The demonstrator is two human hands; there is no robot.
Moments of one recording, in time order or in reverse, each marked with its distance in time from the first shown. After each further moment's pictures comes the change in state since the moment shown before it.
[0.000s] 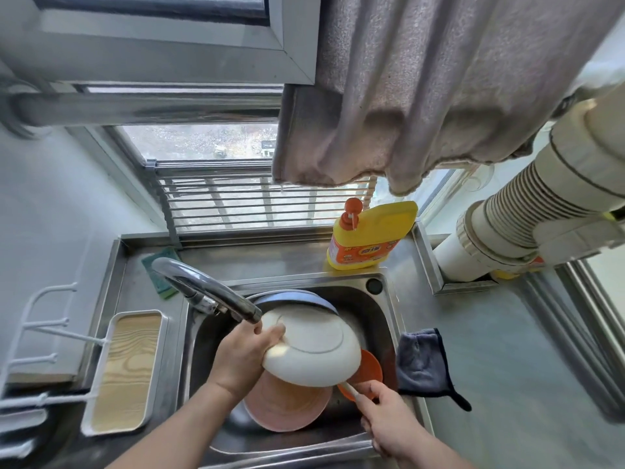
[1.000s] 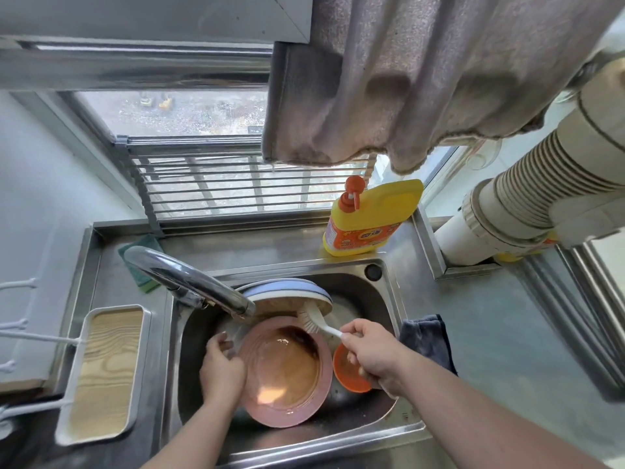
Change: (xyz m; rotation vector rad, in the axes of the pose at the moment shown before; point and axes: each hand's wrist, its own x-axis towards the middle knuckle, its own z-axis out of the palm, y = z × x) left_hand -0.036 -0.018 0.065 -0.574 -0.001 -1.194; right_hand 0.053 -0.069 0.001 -0.126 0.016 0.056
